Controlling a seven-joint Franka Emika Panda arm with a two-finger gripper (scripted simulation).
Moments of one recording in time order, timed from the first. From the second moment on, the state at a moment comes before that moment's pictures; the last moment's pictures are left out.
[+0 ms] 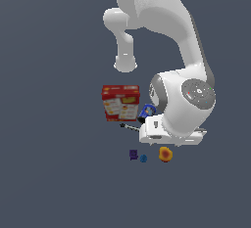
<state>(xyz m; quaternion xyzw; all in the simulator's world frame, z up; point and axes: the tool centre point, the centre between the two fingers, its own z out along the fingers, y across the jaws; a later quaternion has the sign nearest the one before) 0.122 0.147 0.130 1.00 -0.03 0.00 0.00</state>
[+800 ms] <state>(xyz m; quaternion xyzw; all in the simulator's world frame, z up) 0.132 0.174 0.084 1.00 -0.04 0.00 0.00</state>
